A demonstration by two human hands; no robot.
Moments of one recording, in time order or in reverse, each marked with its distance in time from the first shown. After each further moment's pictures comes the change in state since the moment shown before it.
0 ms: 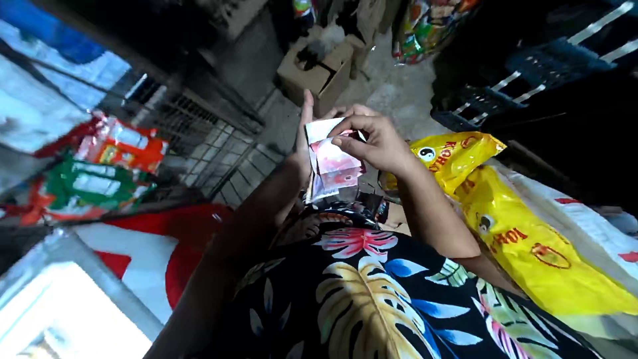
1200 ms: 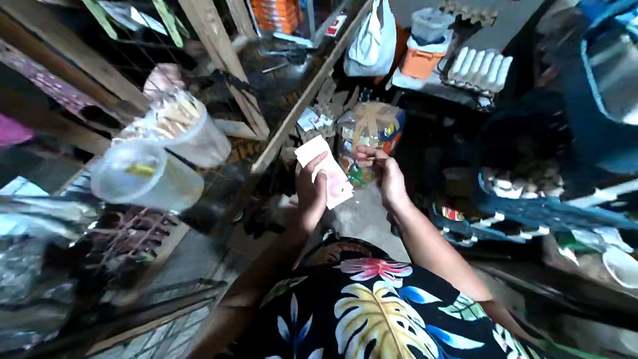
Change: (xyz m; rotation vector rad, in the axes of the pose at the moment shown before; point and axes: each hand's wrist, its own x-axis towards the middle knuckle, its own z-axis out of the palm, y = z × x) left_hand 0.556 0.122 0.158 1.154 0.242 0.700; right_hand 0.242 0.213 -0.483 -0.031 0.638 0.274
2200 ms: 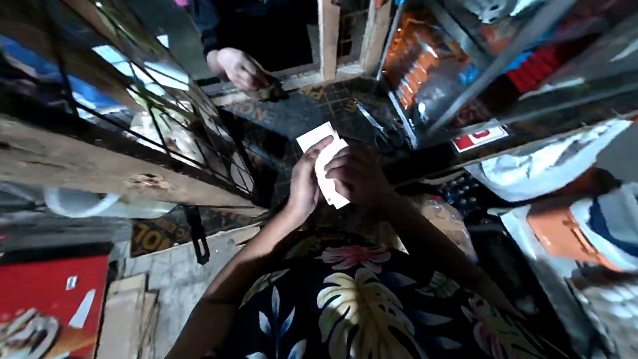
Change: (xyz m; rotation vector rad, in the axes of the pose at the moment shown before) left_hand 0.315 -0.035 0.005 -0.541 0.606 -0.142; right_hand 0.437 0.039 0.104 -0.064 -0.820 -1.240
